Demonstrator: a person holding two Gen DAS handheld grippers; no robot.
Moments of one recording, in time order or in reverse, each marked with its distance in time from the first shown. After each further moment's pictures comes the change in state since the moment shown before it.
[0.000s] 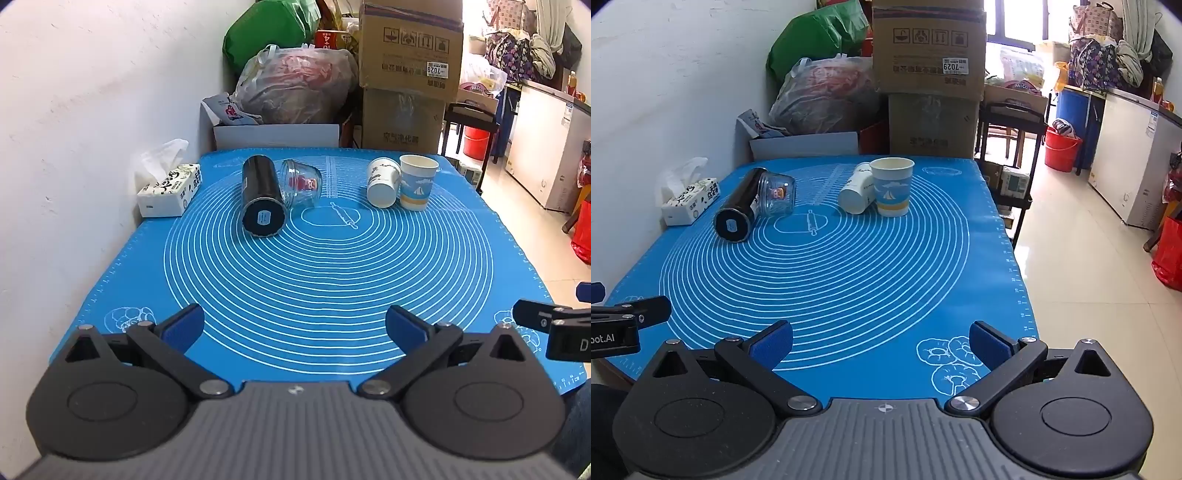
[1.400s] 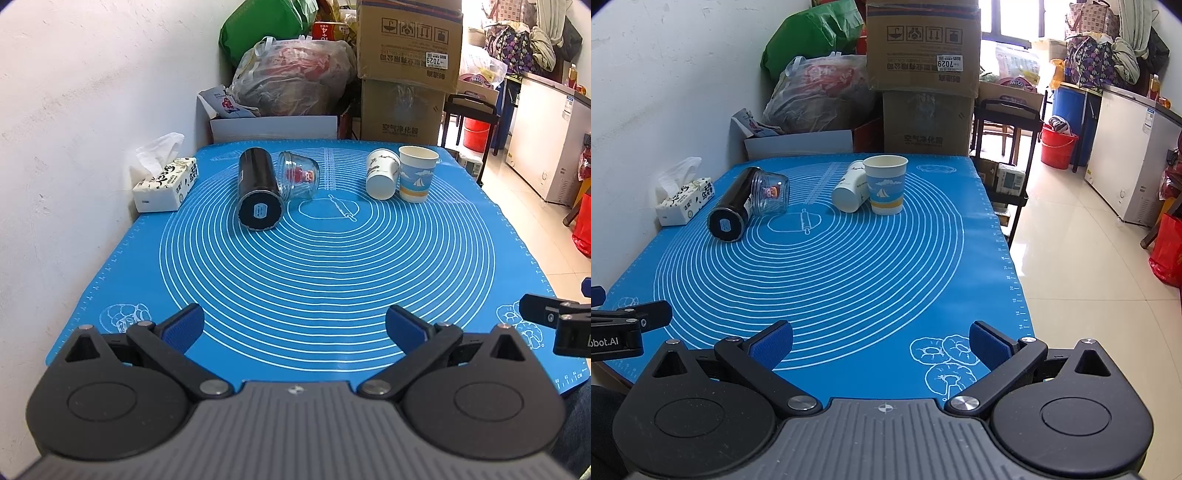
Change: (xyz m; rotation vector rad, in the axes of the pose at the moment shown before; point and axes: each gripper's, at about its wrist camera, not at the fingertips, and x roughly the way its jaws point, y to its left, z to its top) left arm 0.011 -0.004 -0.001 0.012 0.024 0.001; right arm 0.003 -0.003 0.000 0.002 0.002 -0.019
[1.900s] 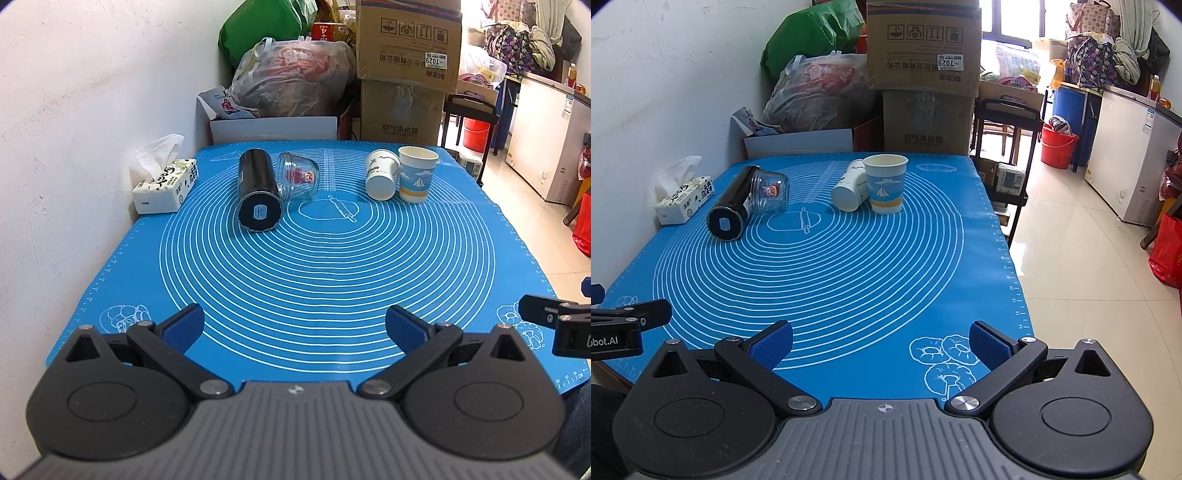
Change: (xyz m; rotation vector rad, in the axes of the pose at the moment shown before) left arm 0.000 -0.001 0.001 0.003 -0.001 0.001; right arm 0.002 0.000 0.000 -0.001 0.002 -0.001
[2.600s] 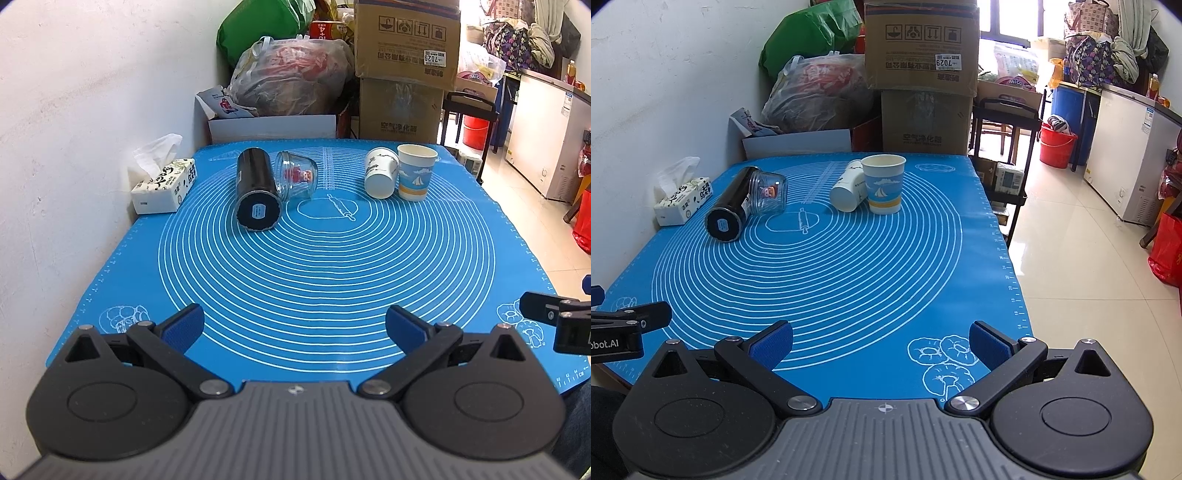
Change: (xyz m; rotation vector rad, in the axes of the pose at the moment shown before) left arm 0.001 -0.003 0.000 0.005 0.005 0.001; right arm 0.001 0.000 0.001 0.004 0.000 -0.001
